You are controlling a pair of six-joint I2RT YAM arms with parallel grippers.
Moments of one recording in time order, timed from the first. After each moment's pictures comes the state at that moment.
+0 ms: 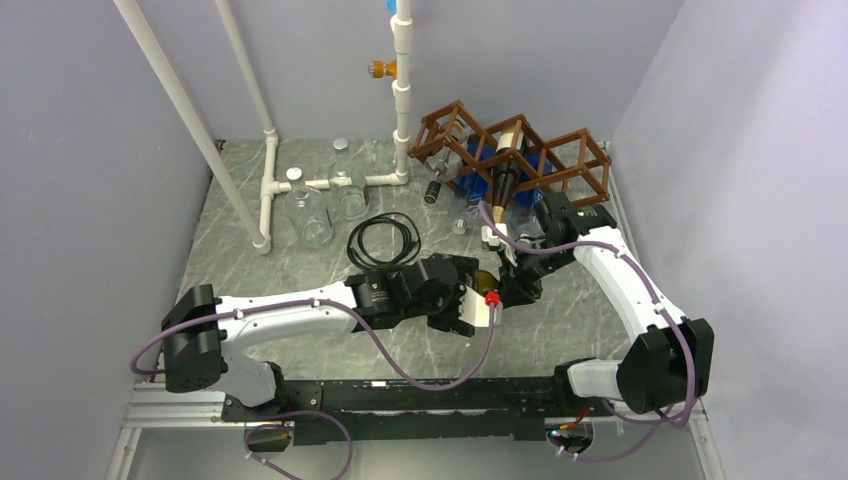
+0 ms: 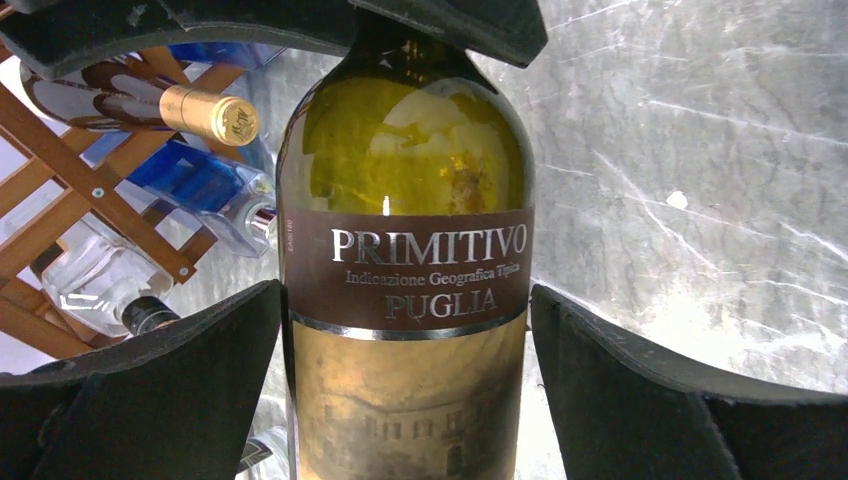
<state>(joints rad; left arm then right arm) -1.23 1.45 1.11 -0.25 -0.11 0.70 0.24 1.29 1.10 -1.30 -0.83 -1.10</state>
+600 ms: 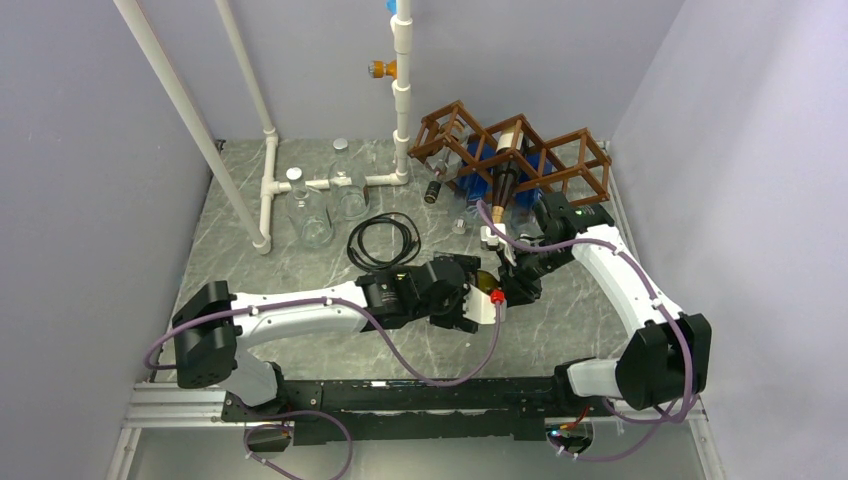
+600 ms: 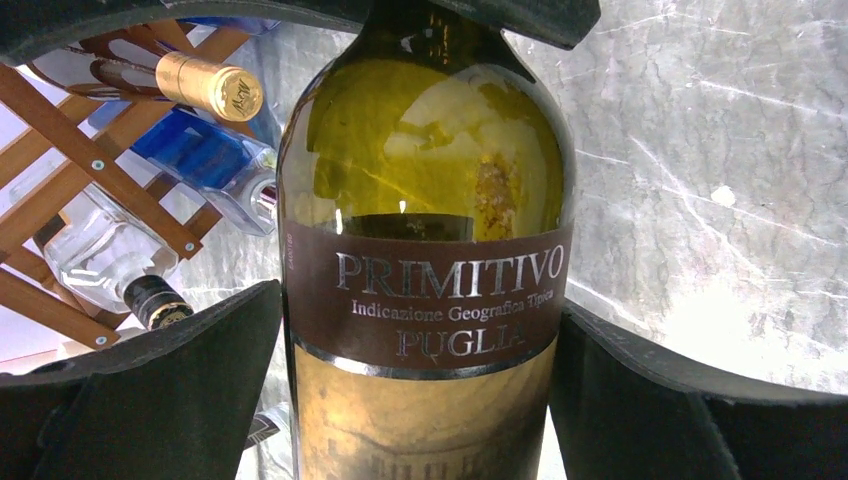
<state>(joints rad) -1.23 1.51 1.12 -0.23 -0.20 0.70 0.24 1.31 1.10 -1.30 -0.82 -1.10</state>
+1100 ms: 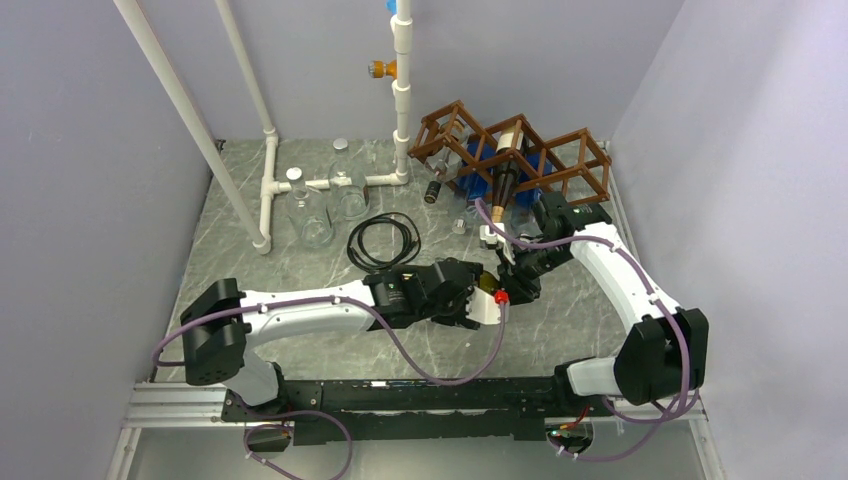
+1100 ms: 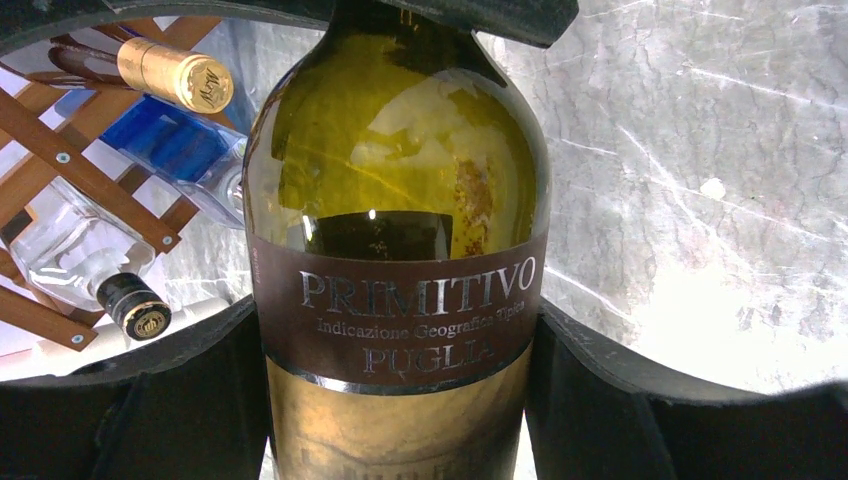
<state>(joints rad) -1.23 1.55 1.15 -0.26 -0.22 0.68 0.24 1.33 1.10 -1.29 -0.82 -1.09</state>
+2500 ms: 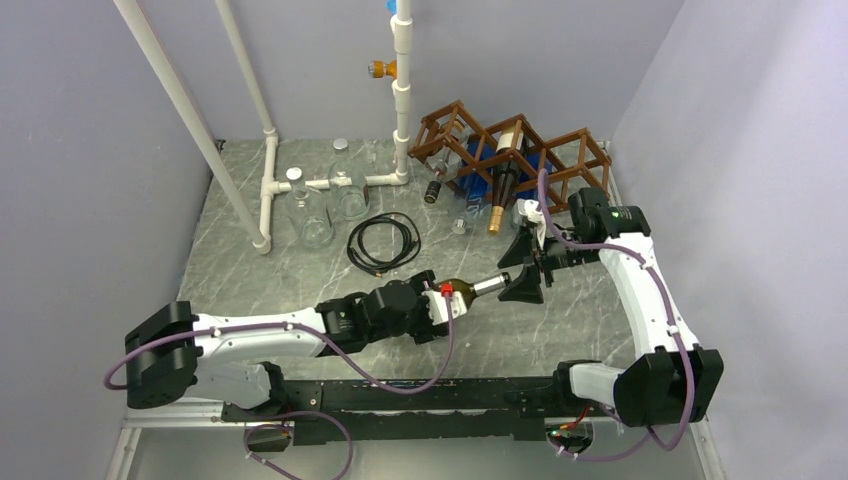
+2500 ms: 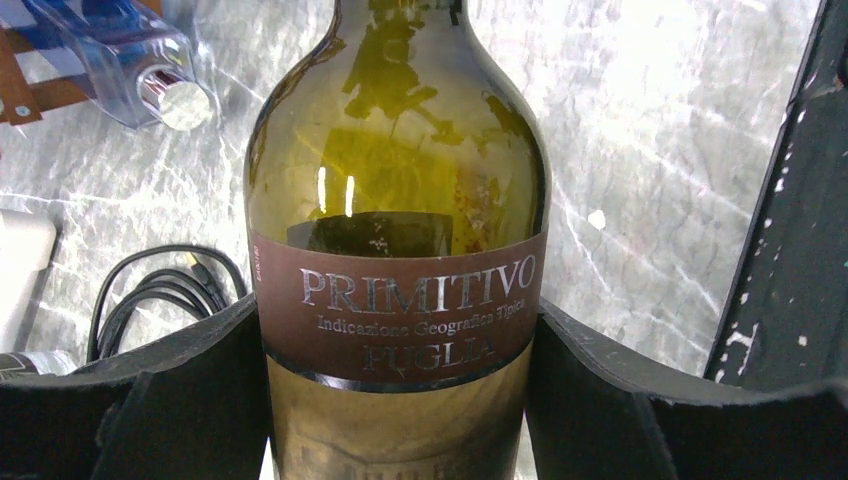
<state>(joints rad) -1.22 1.28 0.72 0.08 -0.18 0.30 0.06 1.22 1.15 -1.37 -1.14 -1.13</state>
